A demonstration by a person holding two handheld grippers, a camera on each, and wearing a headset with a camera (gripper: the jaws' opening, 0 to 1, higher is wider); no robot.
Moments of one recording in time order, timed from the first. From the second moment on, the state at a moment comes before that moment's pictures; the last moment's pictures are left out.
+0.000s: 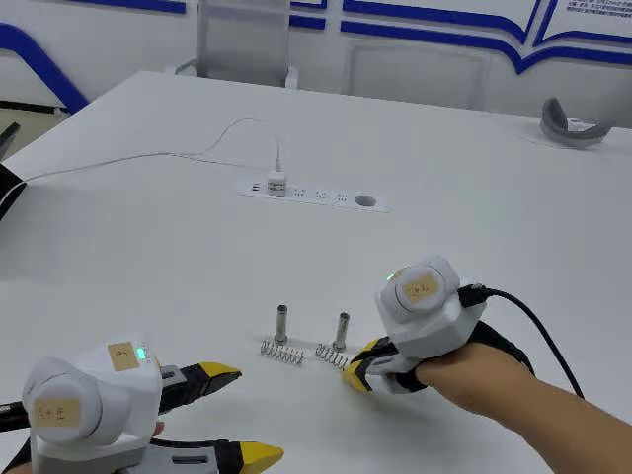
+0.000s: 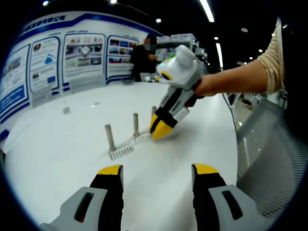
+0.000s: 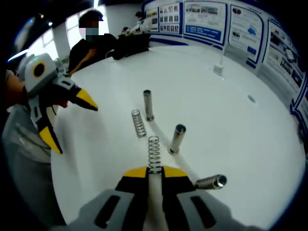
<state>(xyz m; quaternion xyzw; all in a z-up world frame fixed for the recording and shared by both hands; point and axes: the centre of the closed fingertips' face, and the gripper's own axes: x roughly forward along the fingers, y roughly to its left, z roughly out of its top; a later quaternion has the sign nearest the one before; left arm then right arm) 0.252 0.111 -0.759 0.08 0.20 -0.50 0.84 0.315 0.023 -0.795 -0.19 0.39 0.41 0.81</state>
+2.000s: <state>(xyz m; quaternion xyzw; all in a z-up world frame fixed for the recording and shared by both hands) 0.230 0.083 -0.760 0.16 0.16 -0.57 0.79 0.224 0.073 -0.752 -0.29 0.35 0.60 0.66</state>
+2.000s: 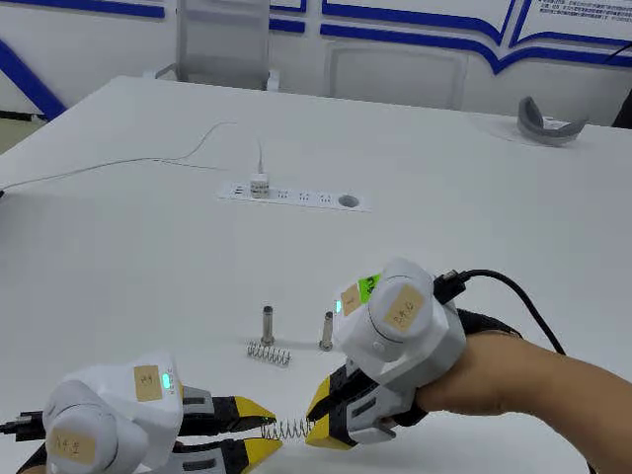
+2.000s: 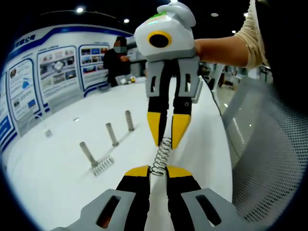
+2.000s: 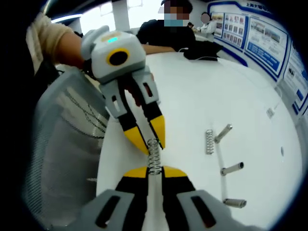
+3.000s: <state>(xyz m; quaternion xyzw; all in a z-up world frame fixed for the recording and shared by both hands) 0.229 0.078 -0.759 0.15 0.16 -0.58 0.79 0.223 0.111 -0.717 -0.27 0.29 0.62 0.68</state>
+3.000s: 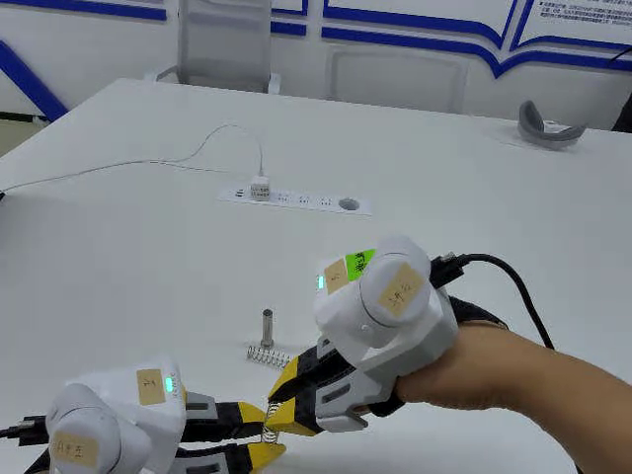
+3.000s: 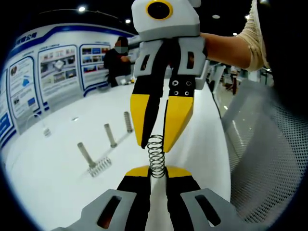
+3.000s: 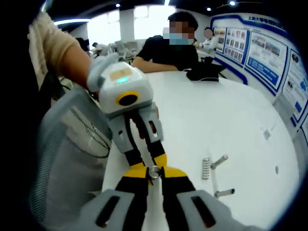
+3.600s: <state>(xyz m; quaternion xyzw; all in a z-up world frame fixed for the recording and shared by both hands) 0.231 0.081 -0.761 0.13 0.18 -0.57 0.79 0.232 0.105 -0.715 -0.27 0.29 0.61 0.69</state>
